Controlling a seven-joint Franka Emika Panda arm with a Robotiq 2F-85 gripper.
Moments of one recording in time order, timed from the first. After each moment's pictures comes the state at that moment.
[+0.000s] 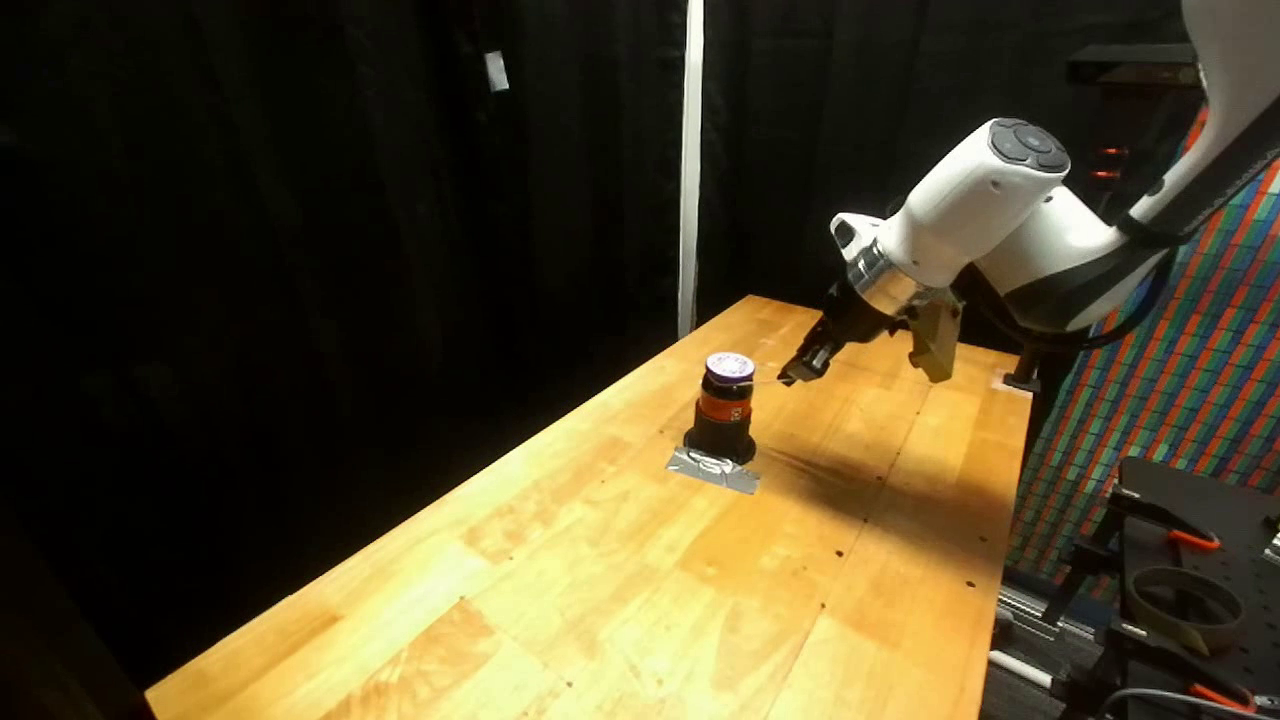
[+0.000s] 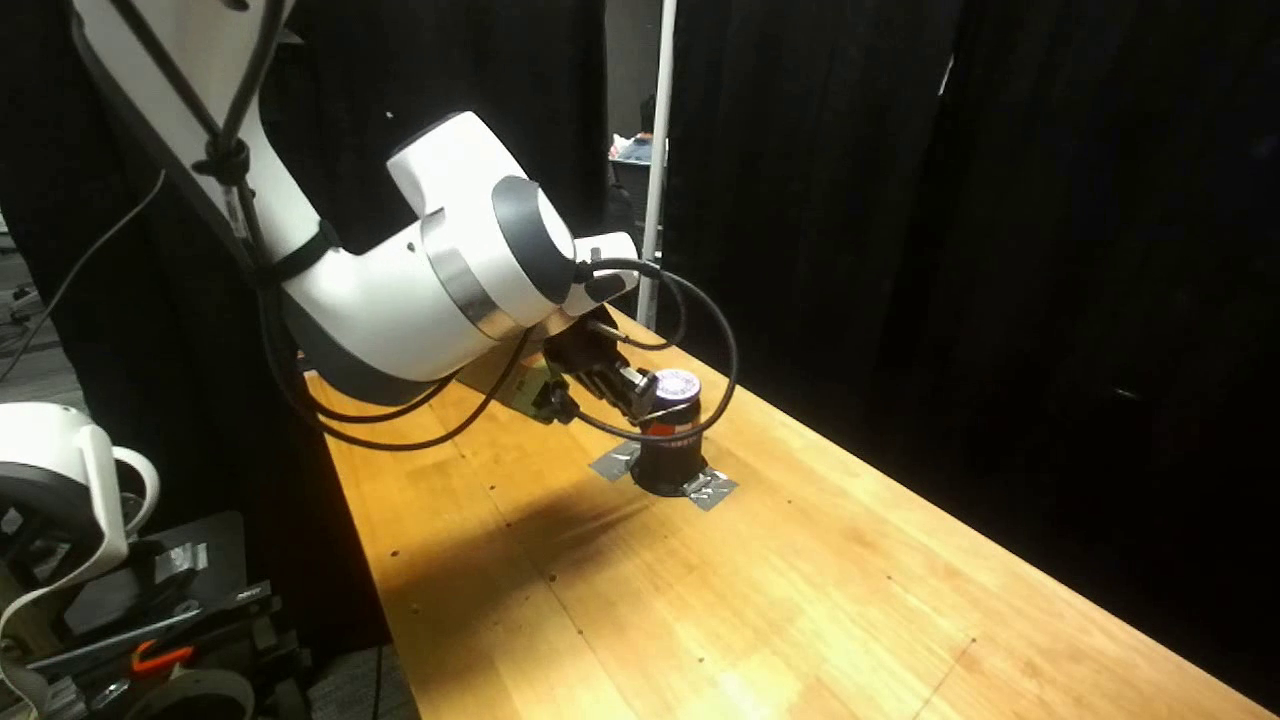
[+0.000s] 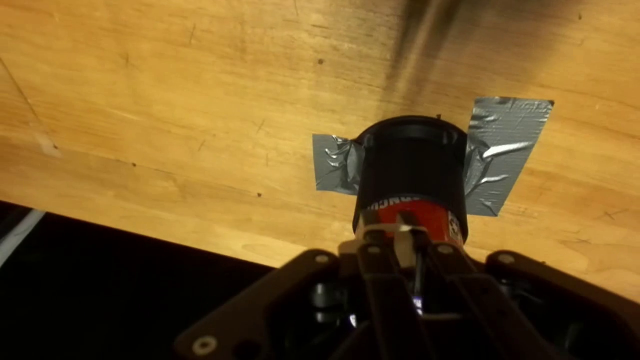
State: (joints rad) arm 0.71 0.30 -0.69 -2.37 -1.10 3.22 0.95
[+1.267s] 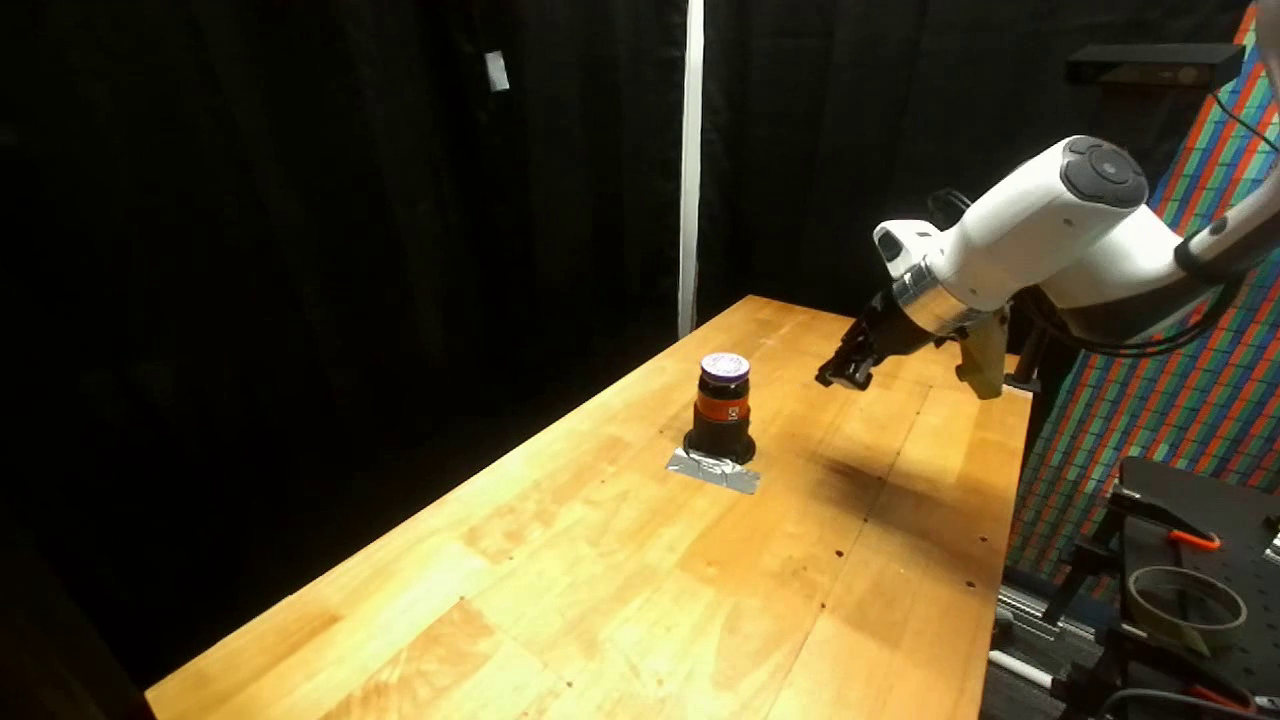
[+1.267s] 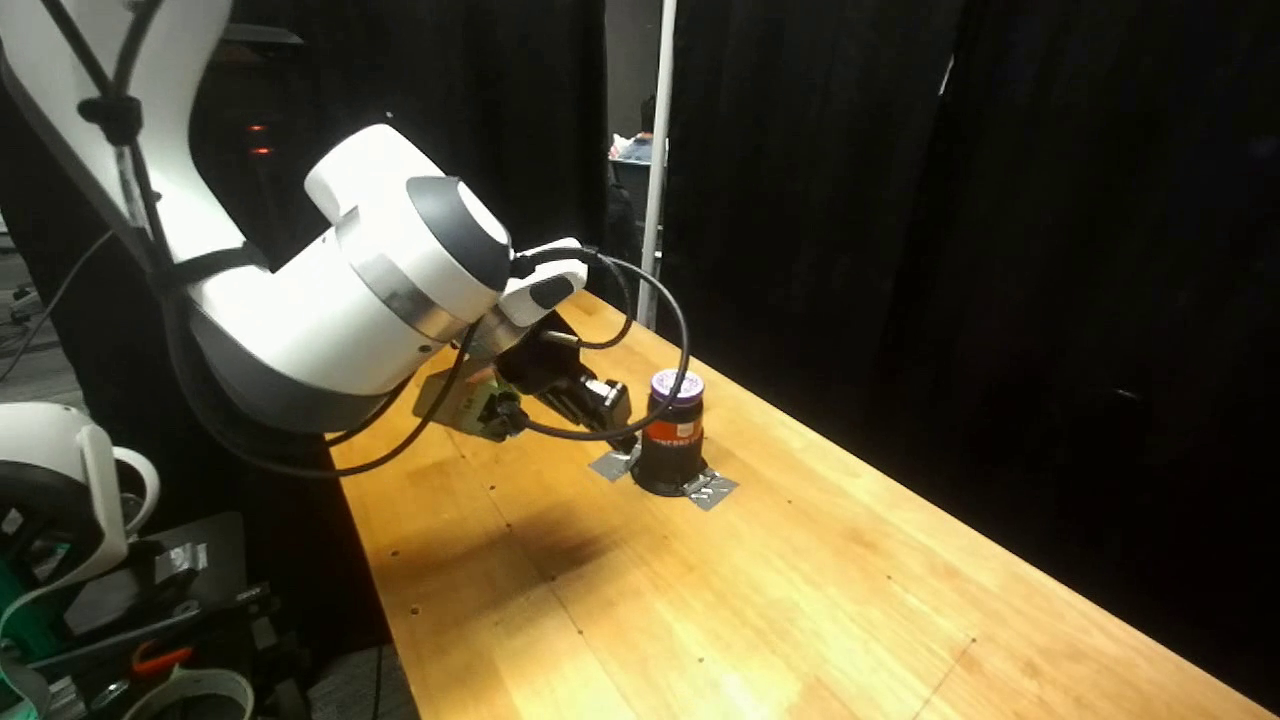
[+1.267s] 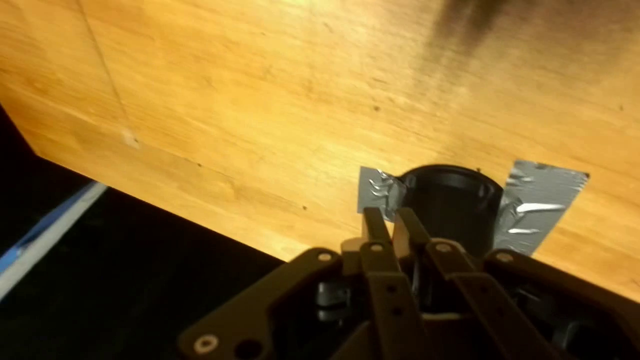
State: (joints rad) arm 1.37 0.55 -1.37 -2.51 -1.08 3.39 1.02
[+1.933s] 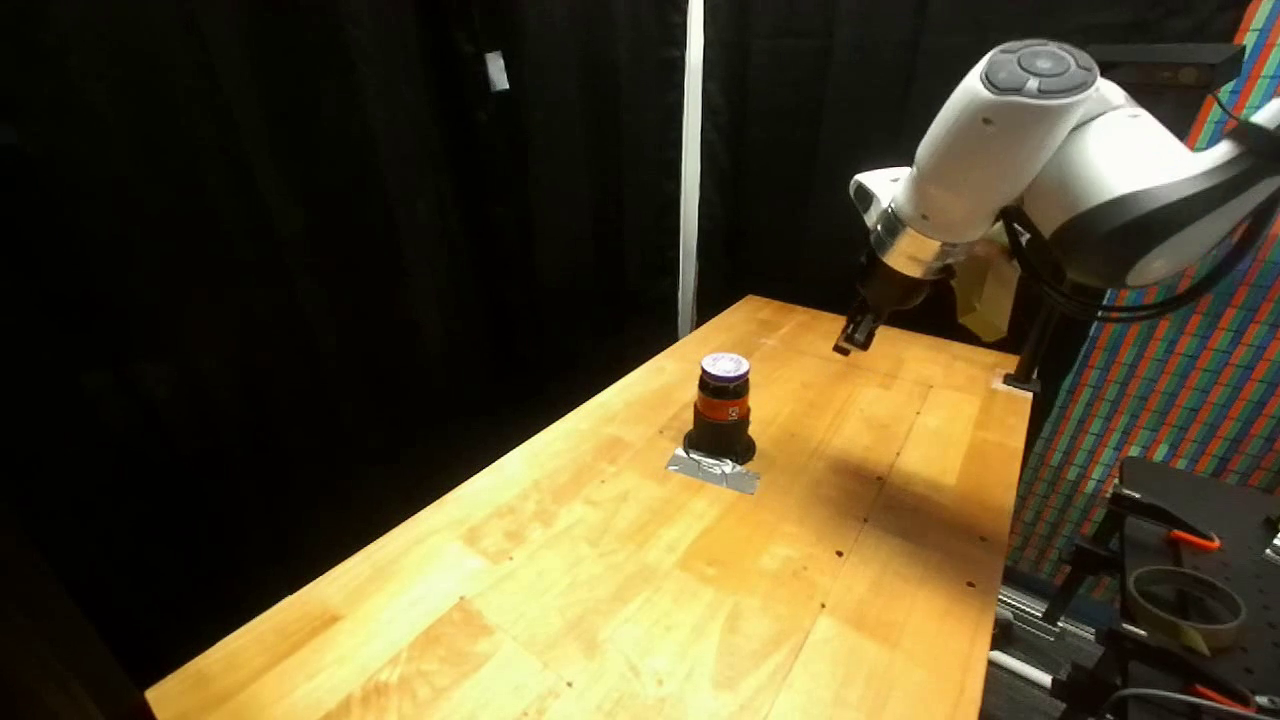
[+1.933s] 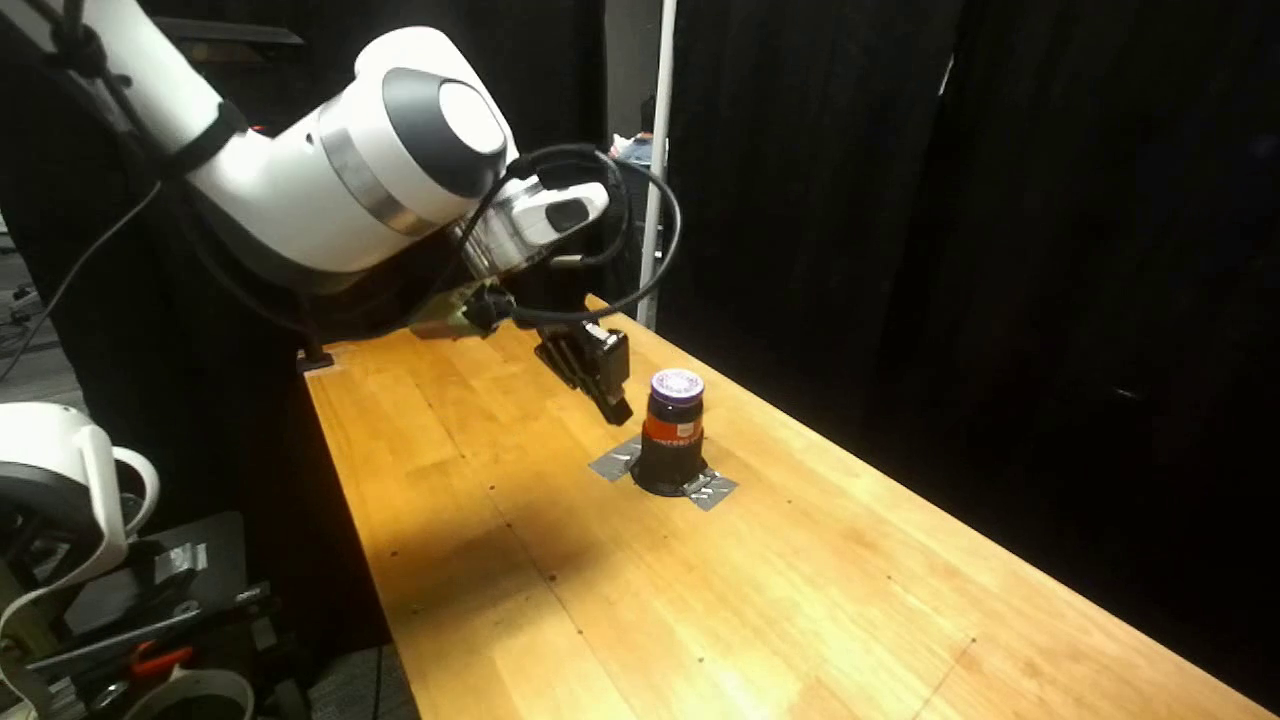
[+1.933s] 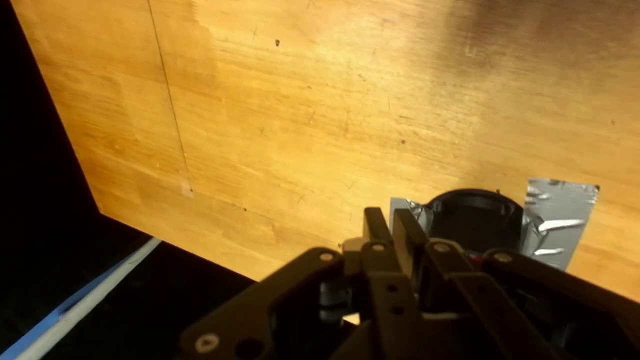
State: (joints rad) arm 1.56 0.02 -1.38 -2.42 -0.86 2.61 0.68
